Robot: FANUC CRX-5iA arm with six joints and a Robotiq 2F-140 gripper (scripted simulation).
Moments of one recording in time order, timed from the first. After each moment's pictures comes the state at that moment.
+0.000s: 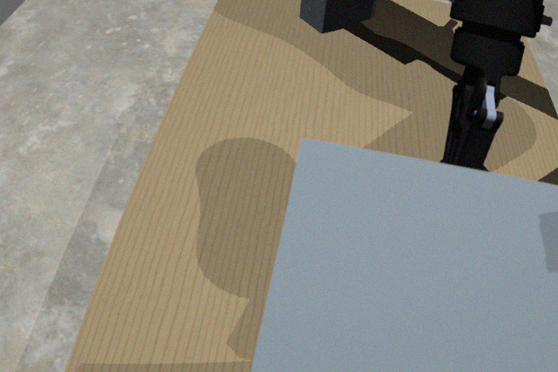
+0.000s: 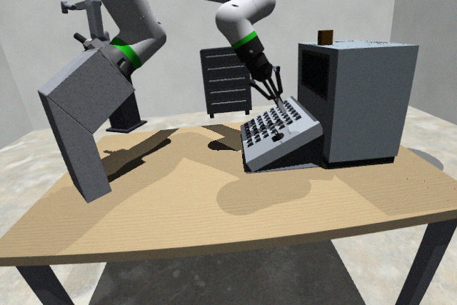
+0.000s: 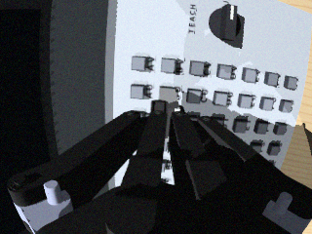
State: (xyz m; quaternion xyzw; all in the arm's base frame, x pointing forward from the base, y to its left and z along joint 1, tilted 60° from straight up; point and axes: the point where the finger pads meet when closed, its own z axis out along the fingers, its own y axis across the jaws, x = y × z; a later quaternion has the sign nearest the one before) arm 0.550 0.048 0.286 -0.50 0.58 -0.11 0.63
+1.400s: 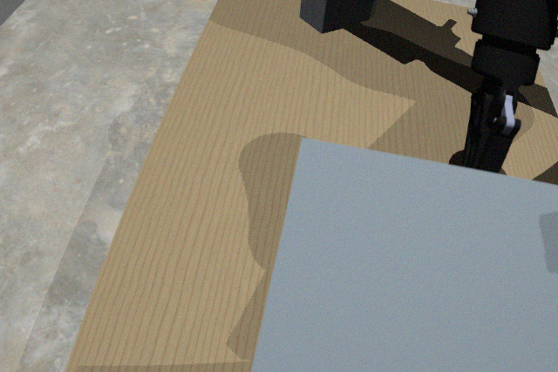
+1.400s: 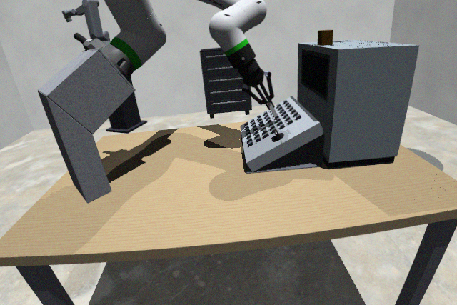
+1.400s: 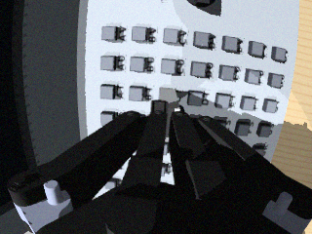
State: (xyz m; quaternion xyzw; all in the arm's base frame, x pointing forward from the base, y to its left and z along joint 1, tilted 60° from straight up) arm 0.532 0.093 0.279 -0.50 0.58 -0.11 0.63
